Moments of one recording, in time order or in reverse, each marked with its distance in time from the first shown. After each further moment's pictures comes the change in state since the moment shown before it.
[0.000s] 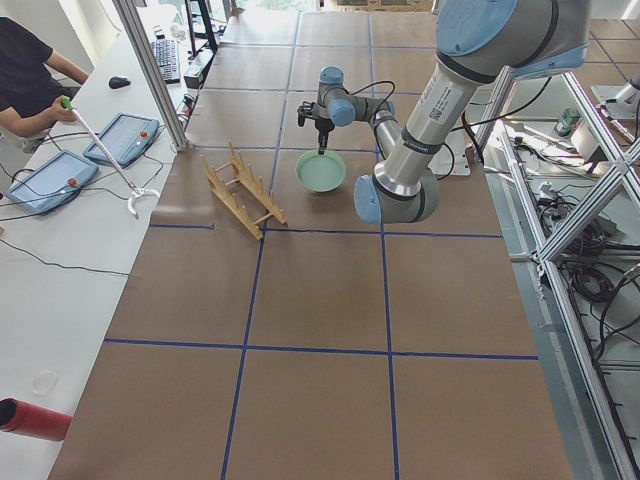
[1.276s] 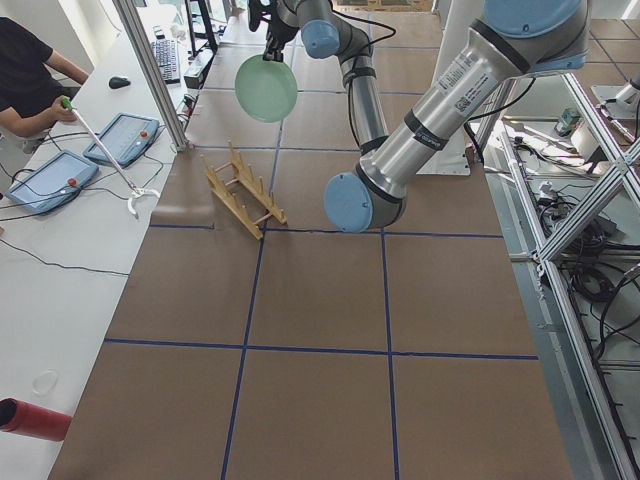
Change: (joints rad) left arm -0.527 0.150 -0.279 -0.610 -0.207 -0.385; right arm 0.000 0.000 0.000 0.000 0.000 0.000
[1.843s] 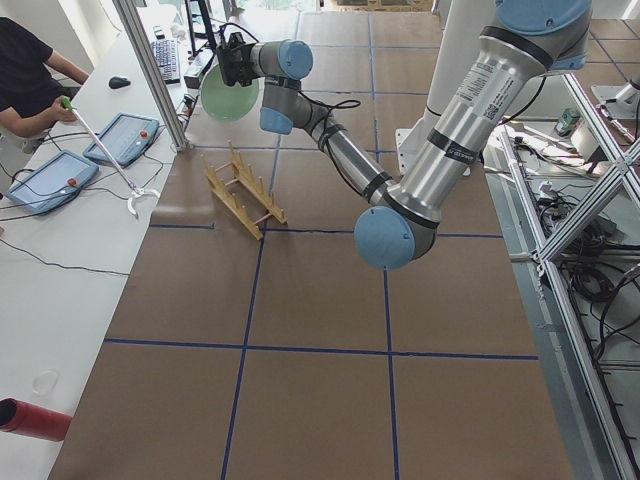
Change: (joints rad) left arm 0.000 0.076 0.251 -0.575 0.243 -0.368; right arm 0.000 0.000 0.000 0.000 0.000 0.000
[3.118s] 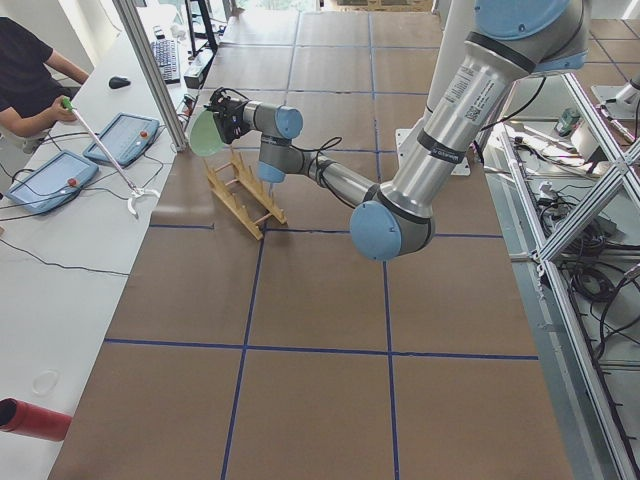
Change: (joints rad) left arm 0.151 -0.019 0.325 -0.298 0.335 -0.102; right arm 0.000 0.000 0.000 0.000 0.000 0.000
